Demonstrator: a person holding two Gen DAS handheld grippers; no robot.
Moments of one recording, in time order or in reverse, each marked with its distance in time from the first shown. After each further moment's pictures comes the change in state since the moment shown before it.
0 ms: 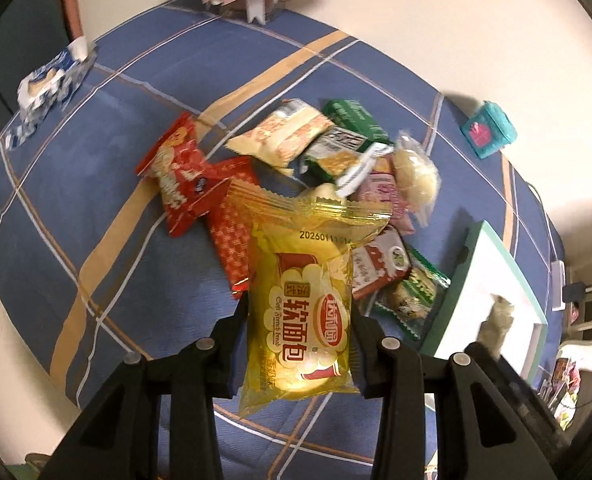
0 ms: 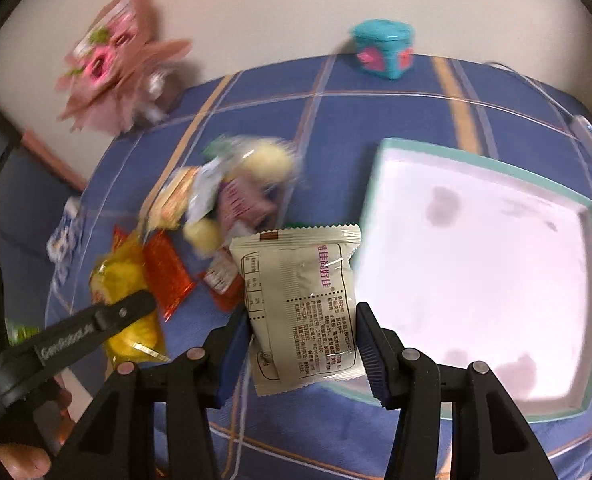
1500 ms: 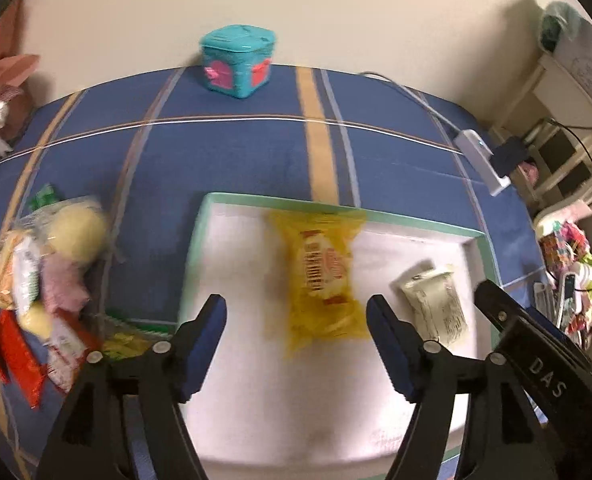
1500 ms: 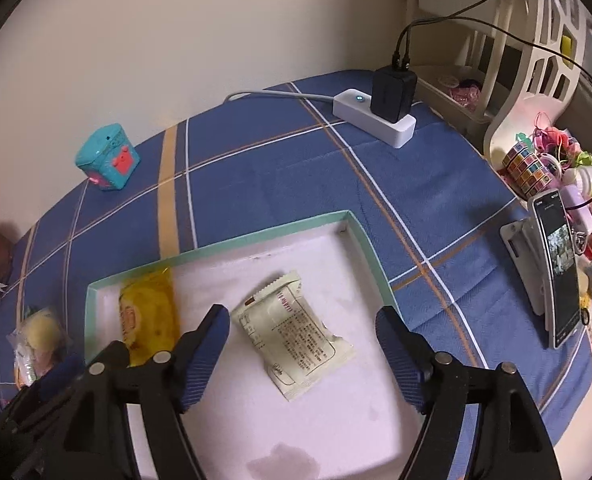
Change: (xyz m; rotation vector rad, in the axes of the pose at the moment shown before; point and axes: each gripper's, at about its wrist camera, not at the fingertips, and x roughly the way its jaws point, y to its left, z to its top) left arm 0.051 -0.239 -0.029 0.566 -0.008 -0.139; right arm -0.052 -0.200 0.019 0.419 -0.164 -0.412
